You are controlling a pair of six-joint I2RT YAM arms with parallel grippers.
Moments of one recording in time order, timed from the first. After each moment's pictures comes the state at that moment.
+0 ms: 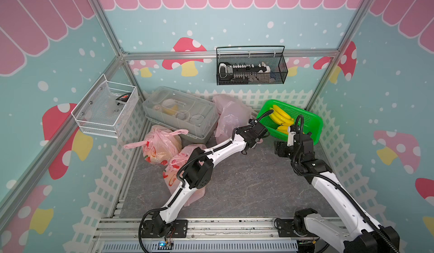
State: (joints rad) left arm -0.86 2.43 2.23 -0.89 -0.54 -0.44; right arm 0.22 0.99 0.75 -0.34 0.08 0.23
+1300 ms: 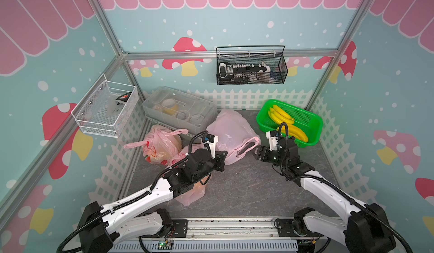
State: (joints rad) left arm -0.91 1.05 0.76 -0.05 -0.14 -0.60; right arm 0.39 1.15 0.62 0.05 -0.35 0.63
